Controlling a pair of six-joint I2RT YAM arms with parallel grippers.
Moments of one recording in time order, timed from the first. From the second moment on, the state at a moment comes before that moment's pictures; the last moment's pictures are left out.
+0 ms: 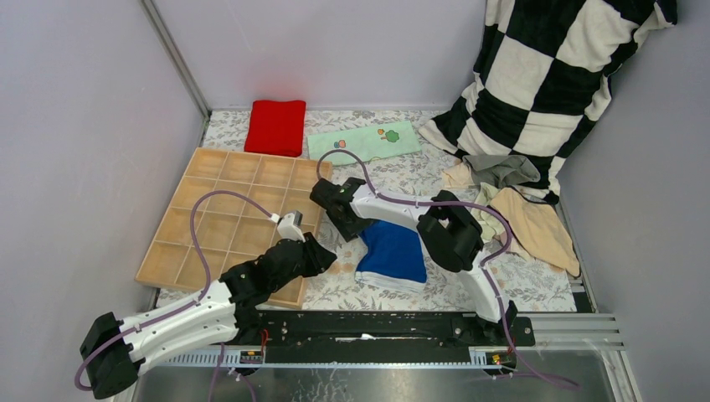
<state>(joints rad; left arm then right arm) -0.94 0.70 0.32 -0.18 -0.25 -0.98 0.97 2.19 1.73 -0.96 0.41 0.36</state>
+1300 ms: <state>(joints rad) -0.94 0.96 0.36 0.03 -0.14 -0.86 0.86 1.91 1.36 -0.55 0.32 0.48</state>
